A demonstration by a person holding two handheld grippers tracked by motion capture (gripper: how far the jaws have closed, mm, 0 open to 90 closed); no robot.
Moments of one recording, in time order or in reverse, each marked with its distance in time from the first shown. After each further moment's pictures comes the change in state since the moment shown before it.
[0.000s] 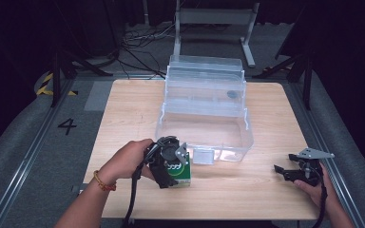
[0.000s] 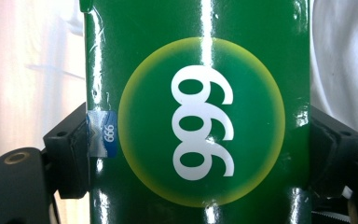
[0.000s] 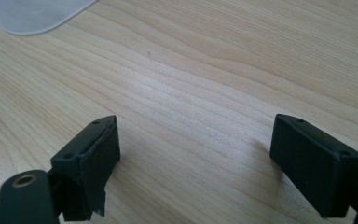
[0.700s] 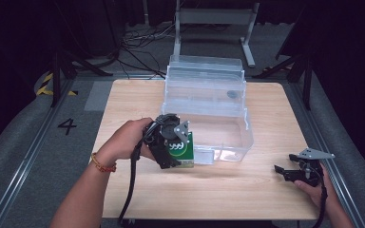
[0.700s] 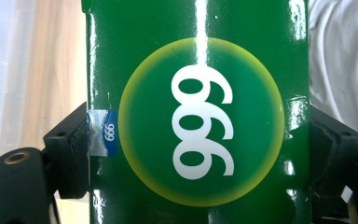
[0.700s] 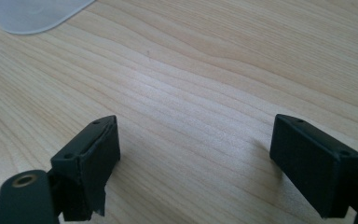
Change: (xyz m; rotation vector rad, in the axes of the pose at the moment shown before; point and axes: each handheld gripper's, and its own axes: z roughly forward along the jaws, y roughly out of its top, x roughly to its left) left arm 0.029 0.014 -0.045 -0.046 0.053 0.027; right arm 0.000 -0.001 -0.001 0.001 -0.004 0.005
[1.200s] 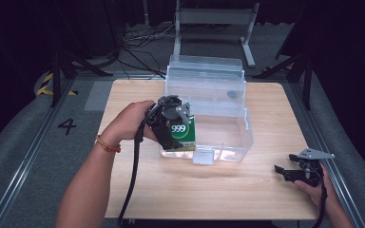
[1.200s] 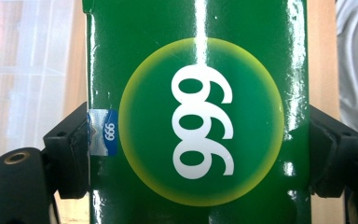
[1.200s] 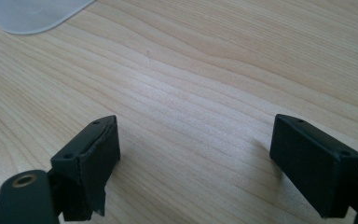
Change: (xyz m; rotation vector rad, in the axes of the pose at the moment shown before) left arm 0.042 0.009 -0.009 0.000 0.025 0.030; right arm 0.000 0.000 0.000 0.000 -0.001 0.001
